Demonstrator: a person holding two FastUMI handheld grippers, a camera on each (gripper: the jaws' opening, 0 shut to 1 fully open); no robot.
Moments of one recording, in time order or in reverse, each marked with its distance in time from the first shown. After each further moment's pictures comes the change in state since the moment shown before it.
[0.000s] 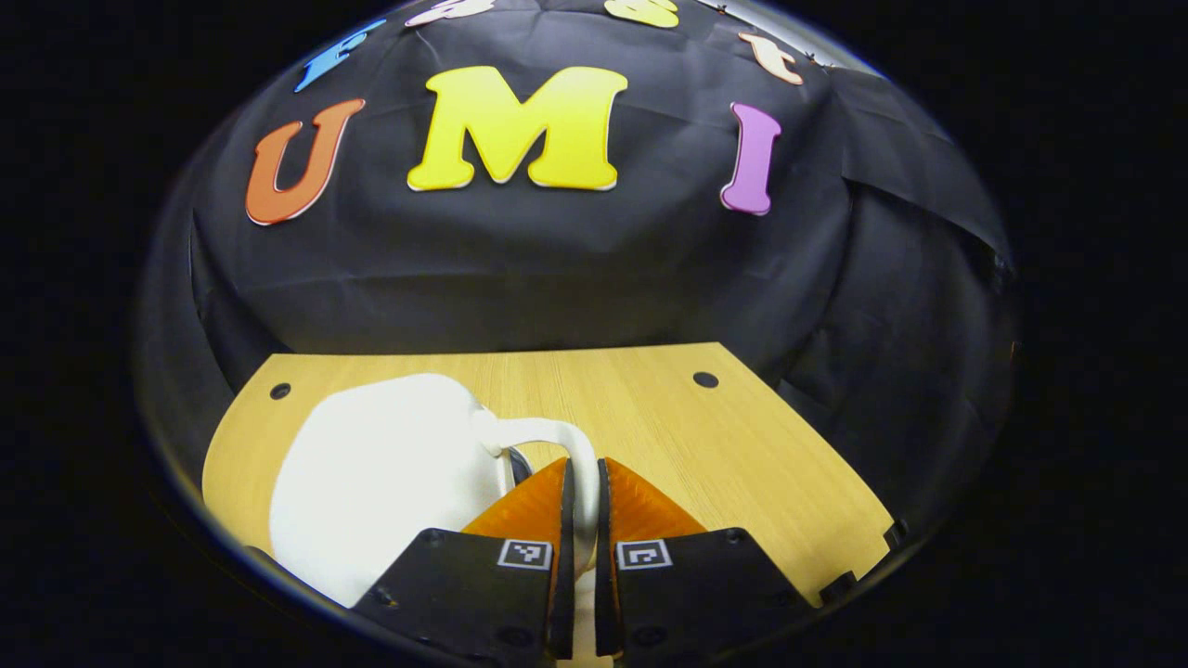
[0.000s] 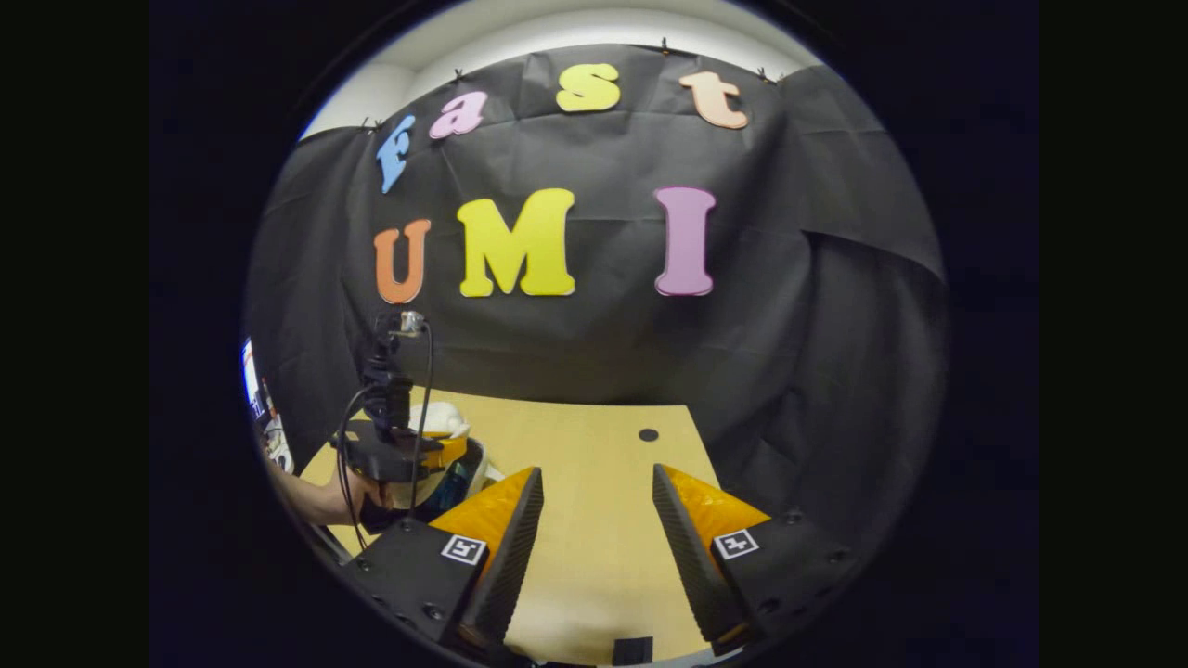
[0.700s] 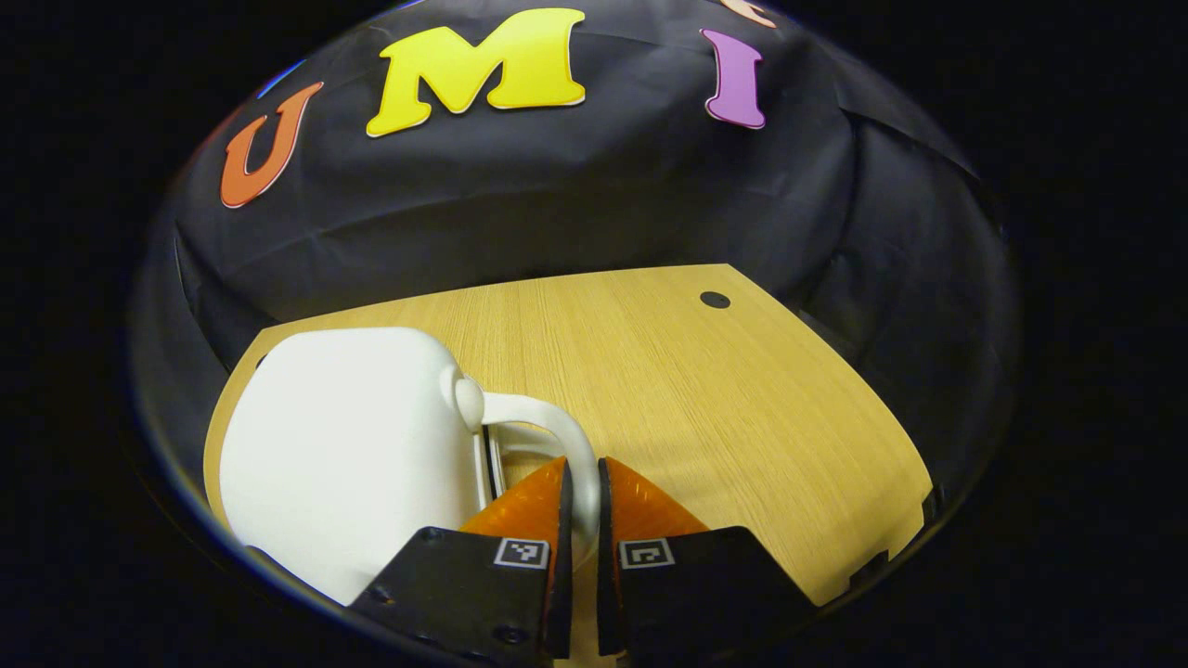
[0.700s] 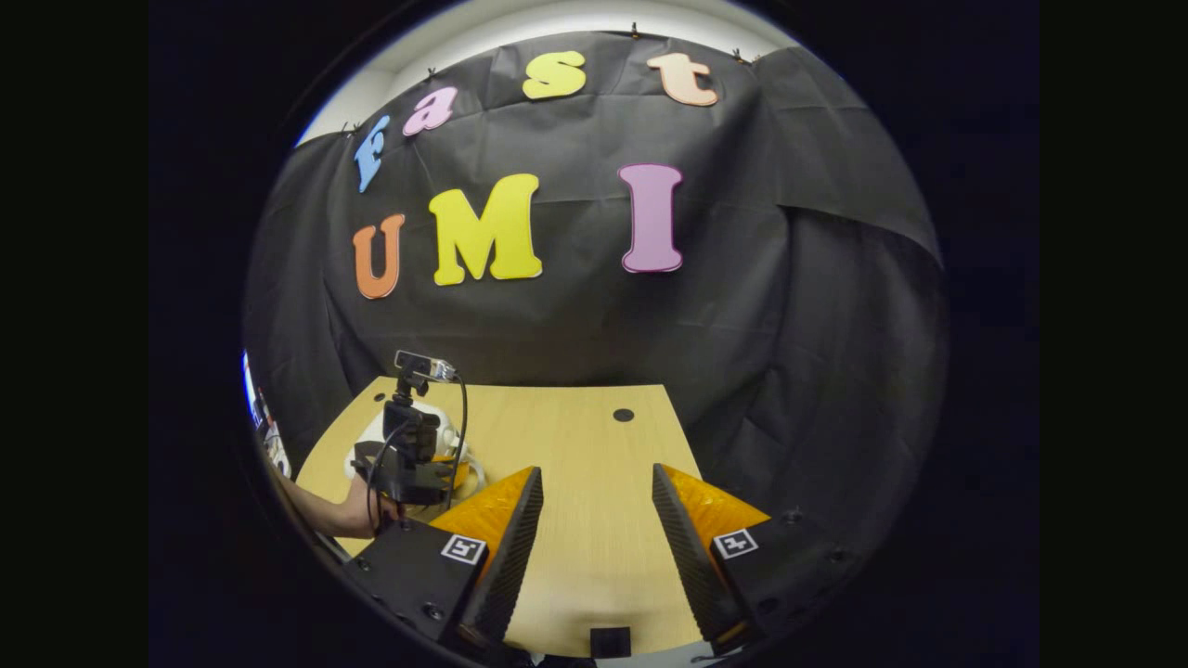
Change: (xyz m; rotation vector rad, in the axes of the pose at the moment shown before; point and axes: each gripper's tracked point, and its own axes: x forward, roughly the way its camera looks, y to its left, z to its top) left arm 0.038 -0.024 -0.068 0.071 0.160 0.057; right arm 0.000 -0.042 -0.018 0.048 0.048 -0.040
